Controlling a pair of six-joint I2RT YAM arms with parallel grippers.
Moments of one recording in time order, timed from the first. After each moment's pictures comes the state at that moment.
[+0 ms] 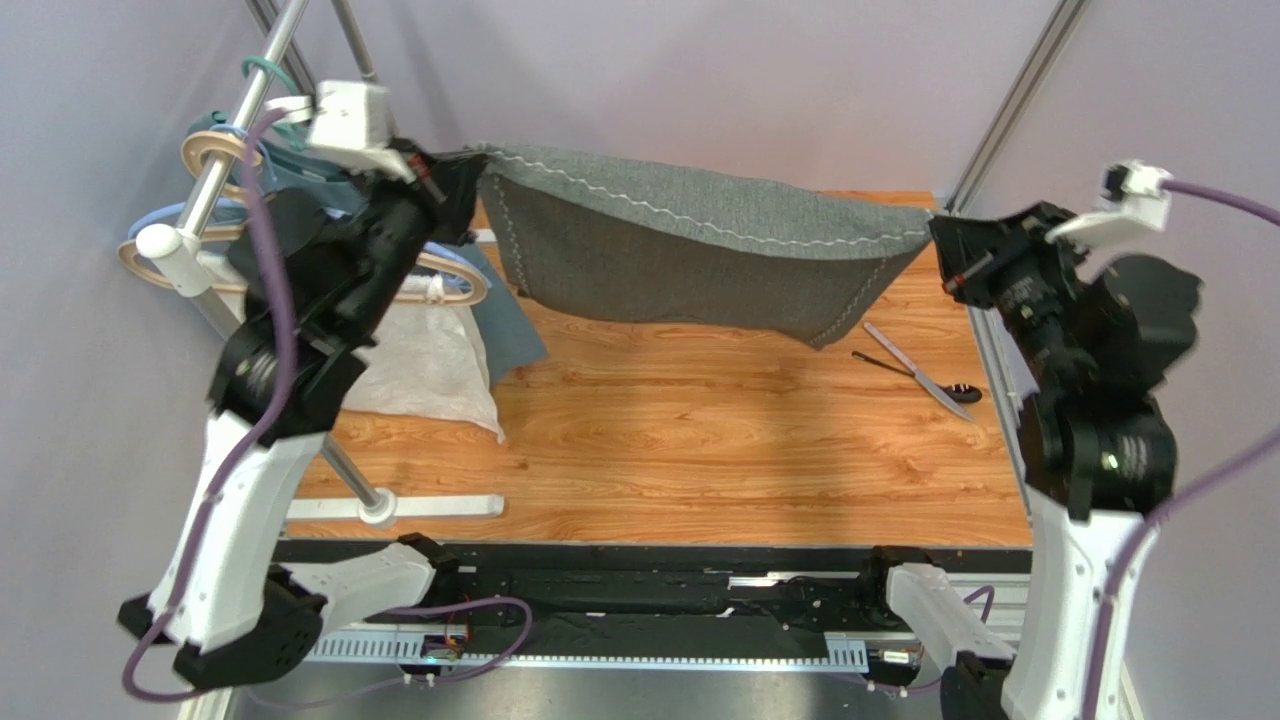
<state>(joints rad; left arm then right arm) -0.54 1.16 1.76 -0.49 -0.20 -0.18 -0.06 0.96 1.57 -0.64 -0.21 0.49</state>
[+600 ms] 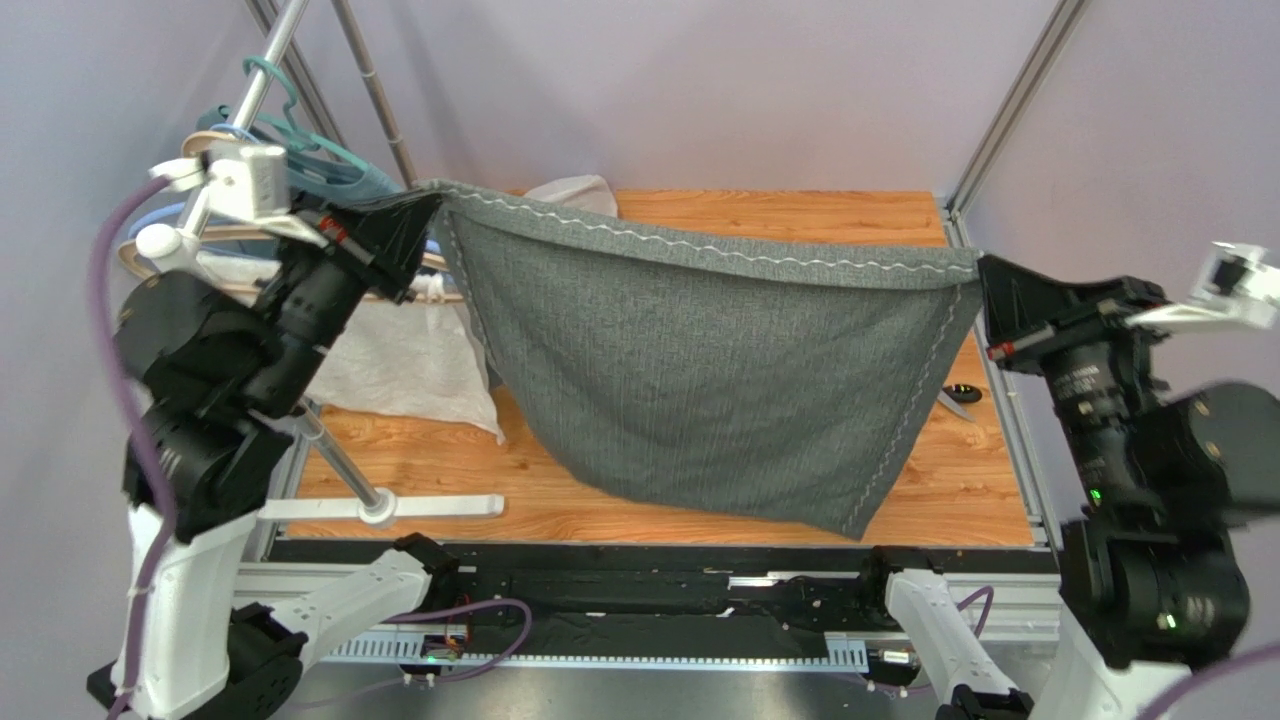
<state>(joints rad) -0.54 0.92 1.76 -0.56 -0.08 -0.24 -0.06 0.77 1.80 -0.82 -0.17 0.55</state>
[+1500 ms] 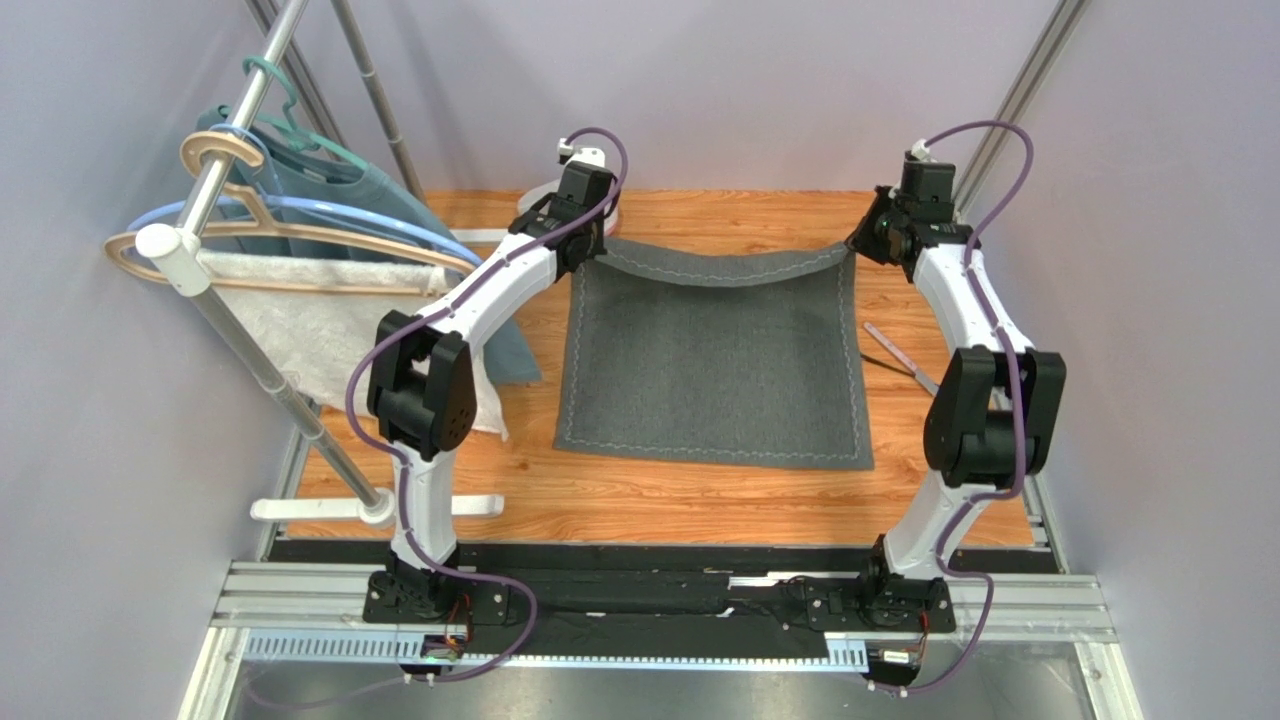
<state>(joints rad) -0.46 2.01 1.79 -0.45 -0.41 -0.24 -0.06 1.78 1.53 -0.39 -0.11 0.41</state>
